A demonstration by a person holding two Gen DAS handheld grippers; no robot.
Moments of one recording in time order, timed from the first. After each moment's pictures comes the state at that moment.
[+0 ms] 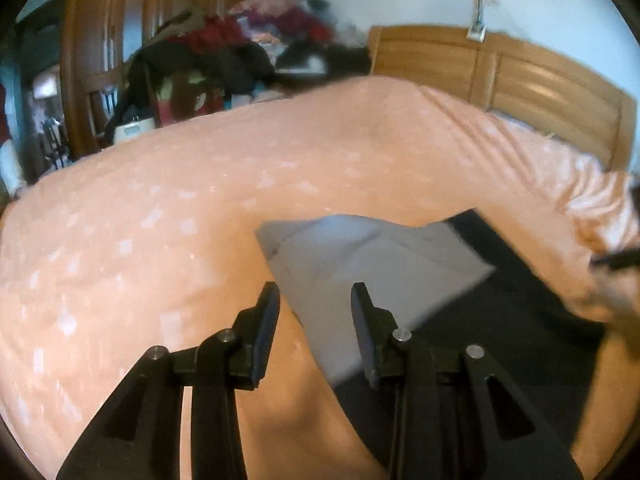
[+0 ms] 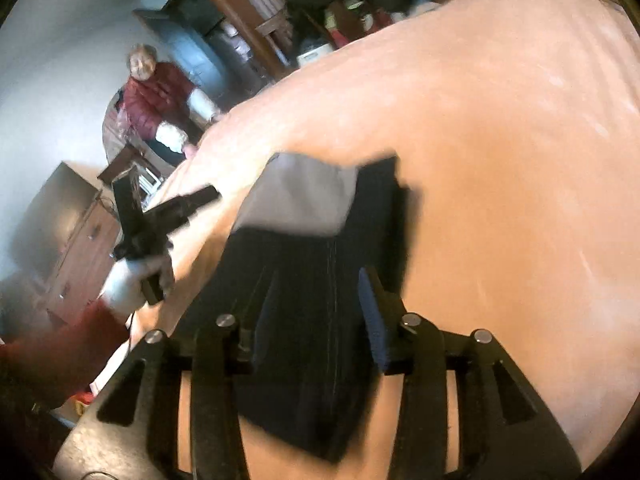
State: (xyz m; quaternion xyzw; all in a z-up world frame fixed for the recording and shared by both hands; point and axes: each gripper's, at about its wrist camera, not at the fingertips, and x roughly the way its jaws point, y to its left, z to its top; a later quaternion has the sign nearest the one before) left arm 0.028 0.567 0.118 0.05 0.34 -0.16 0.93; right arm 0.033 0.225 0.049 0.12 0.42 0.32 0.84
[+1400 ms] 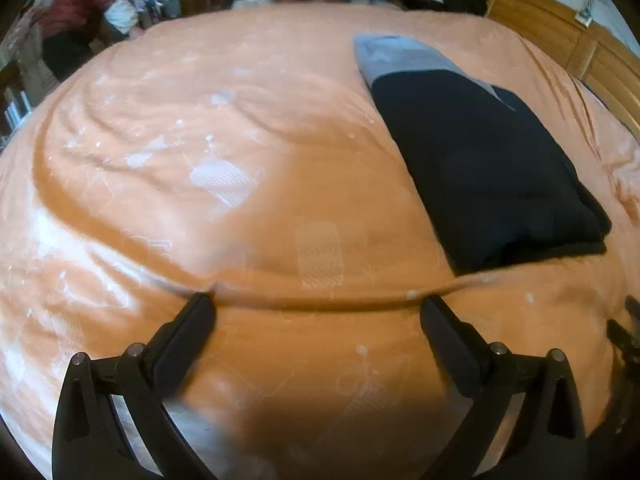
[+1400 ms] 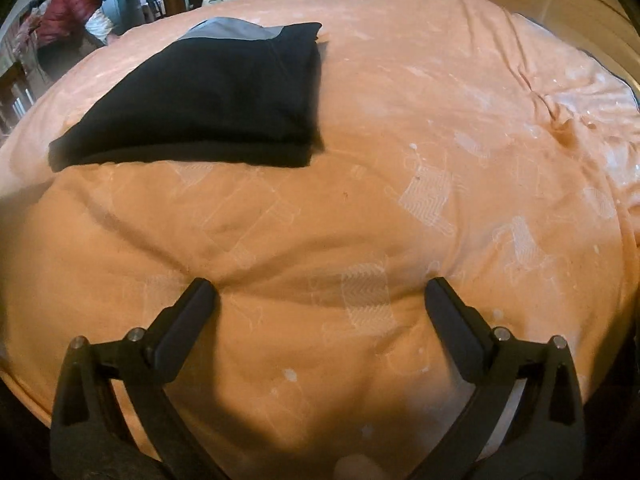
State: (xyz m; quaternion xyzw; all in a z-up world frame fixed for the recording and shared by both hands) left arm -0.207 0.553 0.045 -0.05 0.48 0.05 0.88; right arm -0.216 0.220 -0.012 -0.05 0.46 0.06 0.89
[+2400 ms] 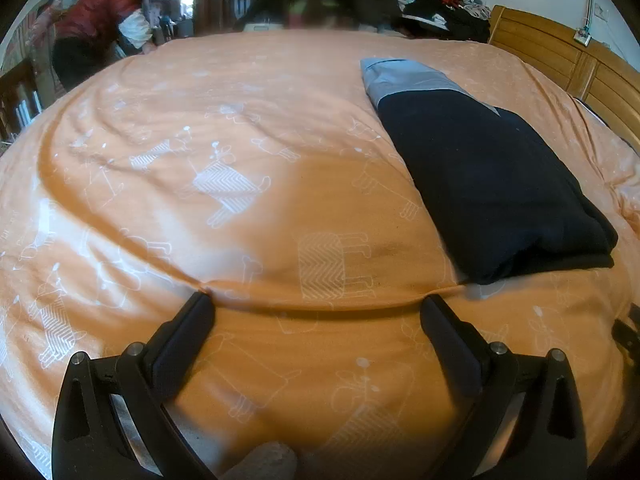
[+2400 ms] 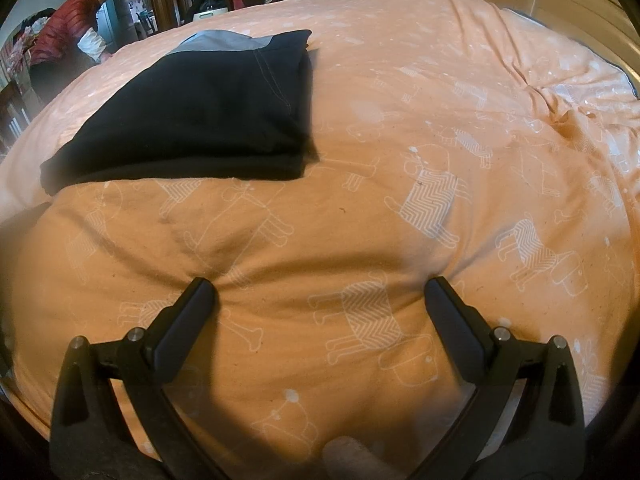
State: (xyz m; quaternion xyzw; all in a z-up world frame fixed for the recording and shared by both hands) left arm -0.216 0.561 0.040 -0.06 0.43 0.06 0.90; right arm -0.208 0.218 -0.020 -0.02 0.45 0.06 0.89
